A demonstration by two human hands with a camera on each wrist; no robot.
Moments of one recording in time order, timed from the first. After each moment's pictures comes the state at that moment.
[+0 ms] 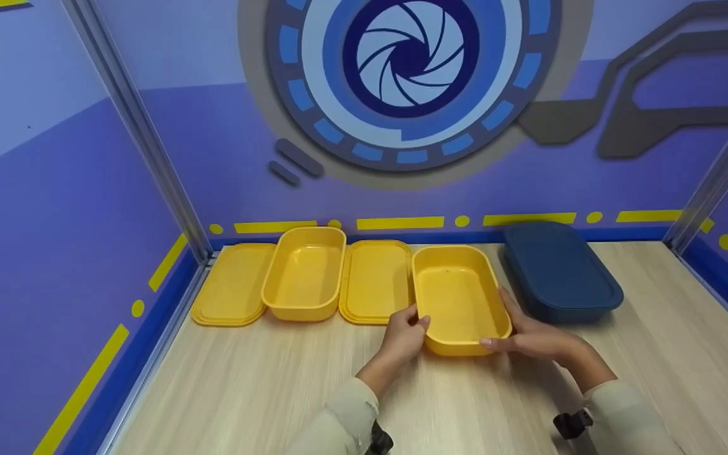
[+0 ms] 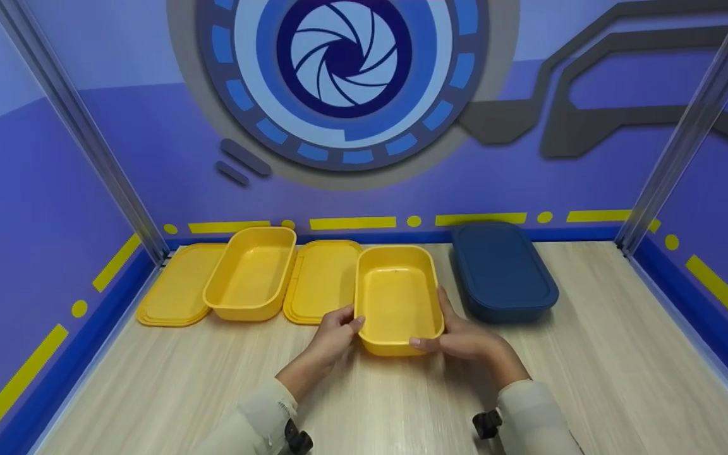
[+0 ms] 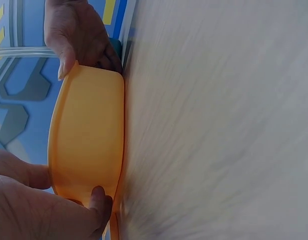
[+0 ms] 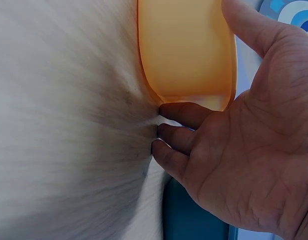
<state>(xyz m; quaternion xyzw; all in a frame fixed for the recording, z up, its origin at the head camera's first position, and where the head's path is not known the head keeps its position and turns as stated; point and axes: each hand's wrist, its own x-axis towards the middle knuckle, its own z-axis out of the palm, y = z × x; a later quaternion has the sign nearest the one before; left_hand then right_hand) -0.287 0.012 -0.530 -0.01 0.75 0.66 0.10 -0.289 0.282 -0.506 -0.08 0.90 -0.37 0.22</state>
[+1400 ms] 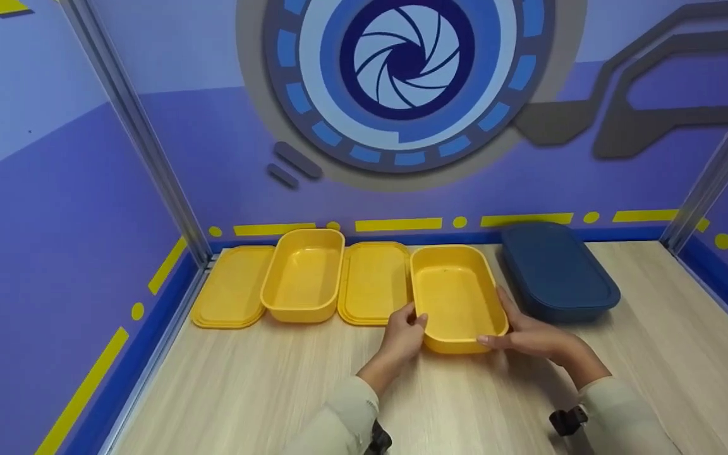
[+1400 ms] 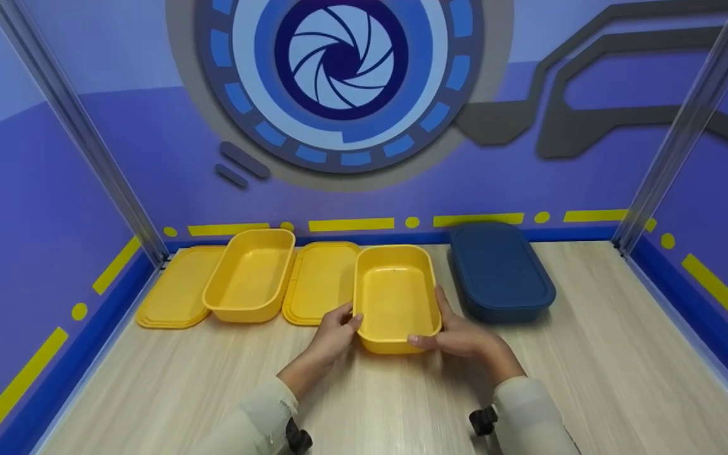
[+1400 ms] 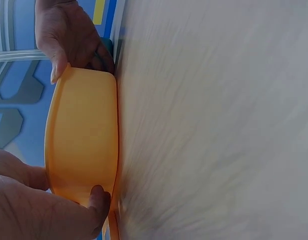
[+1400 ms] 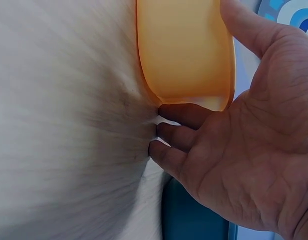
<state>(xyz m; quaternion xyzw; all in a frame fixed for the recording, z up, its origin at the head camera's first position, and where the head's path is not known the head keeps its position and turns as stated) -0.290 0.015 -0.529 -0.03 0.76 0.64 0.10 -0.290 0.280 -0.505 -0.06 0.89 -0.38 0.23</state>
